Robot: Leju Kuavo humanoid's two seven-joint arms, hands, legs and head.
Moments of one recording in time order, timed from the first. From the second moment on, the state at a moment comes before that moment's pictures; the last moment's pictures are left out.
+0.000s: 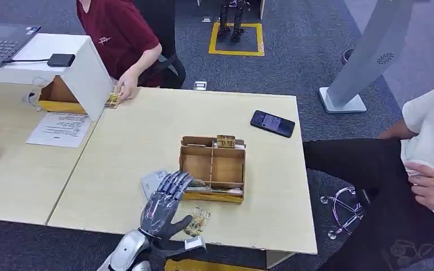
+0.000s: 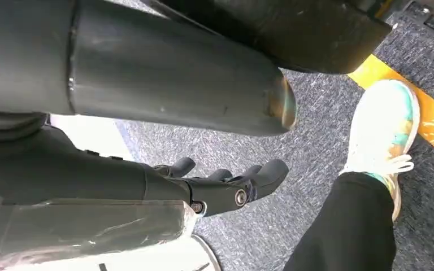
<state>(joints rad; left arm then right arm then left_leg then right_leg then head) -0.09 0.01 -0.54 -1.19 -1.26 0.65 -0.24 -0.06 0.06 0.55 -0.16 0.38 -0.36 0.12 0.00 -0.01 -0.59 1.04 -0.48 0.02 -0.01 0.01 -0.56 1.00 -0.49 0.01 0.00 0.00</state>
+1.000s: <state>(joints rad) -0.13 0.01 -0.54 -1.19 -1.22 0.56 -0.25 -0.06 0.06 0.55 -0.16 0.38 -0.36 0.12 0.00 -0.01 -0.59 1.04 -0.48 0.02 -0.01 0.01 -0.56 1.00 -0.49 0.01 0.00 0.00</state>
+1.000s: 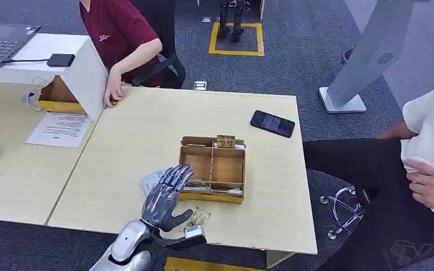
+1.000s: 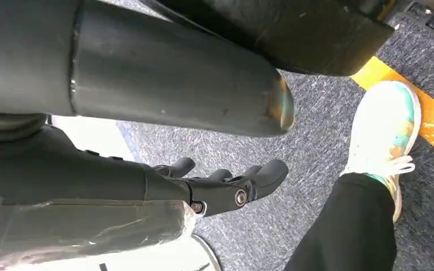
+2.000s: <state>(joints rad) -0.17 0.00 -0.53 -1.19 -1.18 0.54 -0.25 -0.06 0.06 0.55 -0.16 0.39 -0.35 0.12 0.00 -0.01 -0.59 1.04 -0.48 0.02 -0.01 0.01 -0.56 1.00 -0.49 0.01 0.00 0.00</state>
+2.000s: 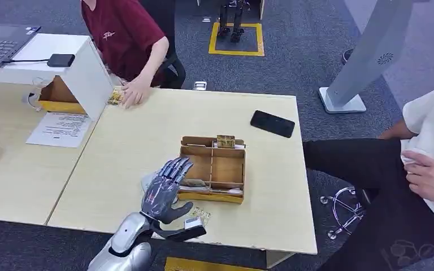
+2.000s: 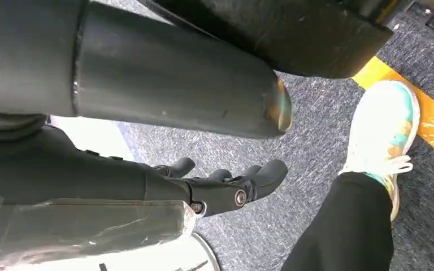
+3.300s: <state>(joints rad) -0.21 -0.04 -0.54 -1.17 -1.19 0.49 -0.24 -0.07 0.06 0.56 -0.16 0.40 -0.35 0.11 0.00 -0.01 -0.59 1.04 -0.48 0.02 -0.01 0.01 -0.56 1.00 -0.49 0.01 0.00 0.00</state>
